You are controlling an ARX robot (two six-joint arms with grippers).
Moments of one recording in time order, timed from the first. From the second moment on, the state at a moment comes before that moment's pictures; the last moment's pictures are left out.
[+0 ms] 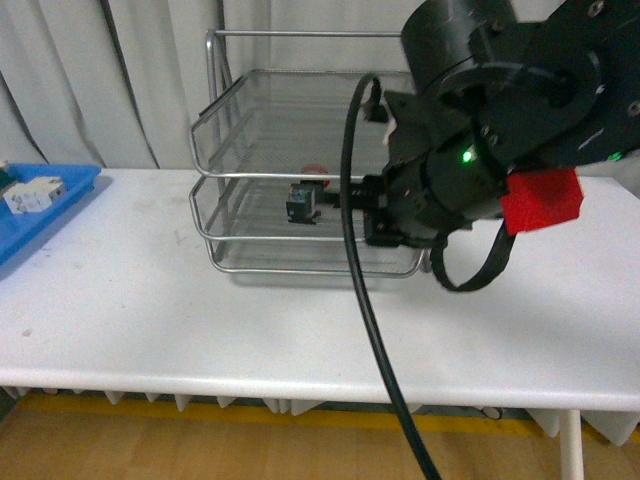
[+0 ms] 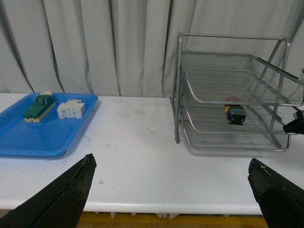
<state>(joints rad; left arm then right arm) 0.00 0.01 0.01 0.00 0.00 -0.01 0.43 2.12 1.39 0.00 -0.01 0.26</state>
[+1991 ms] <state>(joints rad) 0.00 0.01 0.01 0.00 0.00 -0.01 0.27 1.57 0.93 0.15 -0.15 0.45</state>
